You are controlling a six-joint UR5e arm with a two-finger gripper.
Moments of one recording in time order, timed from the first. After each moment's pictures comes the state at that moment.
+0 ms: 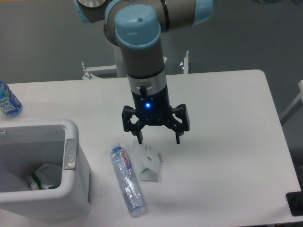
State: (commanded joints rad) arm 2.34 -1.86 -1.44 -1.05 1.61 0.48
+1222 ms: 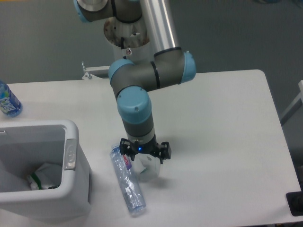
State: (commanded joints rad) arm 2.26 -2.05 -1.66 -0.88 1.64 0.45
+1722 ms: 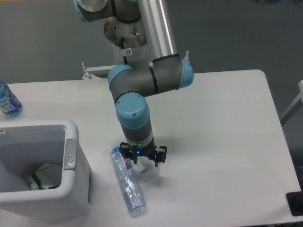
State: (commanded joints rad) arm 2.31 -2.03 -1.65 -0.88 1.64 0.46
